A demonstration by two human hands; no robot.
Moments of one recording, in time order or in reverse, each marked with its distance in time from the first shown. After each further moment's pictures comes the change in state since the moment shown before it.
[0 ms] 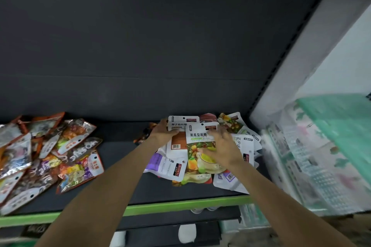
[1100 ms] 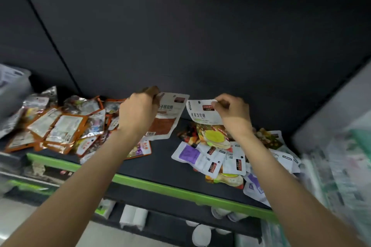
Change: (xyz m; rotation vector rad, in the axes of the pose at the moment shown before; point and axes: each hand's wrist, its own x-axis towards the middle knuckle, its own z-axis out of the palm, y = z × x) left_hand -0.169 0.008 -0.155 0.562 0.877 0.324; right_hand -0.008 -0.160 -0.081 0.411 0.256 -0.317
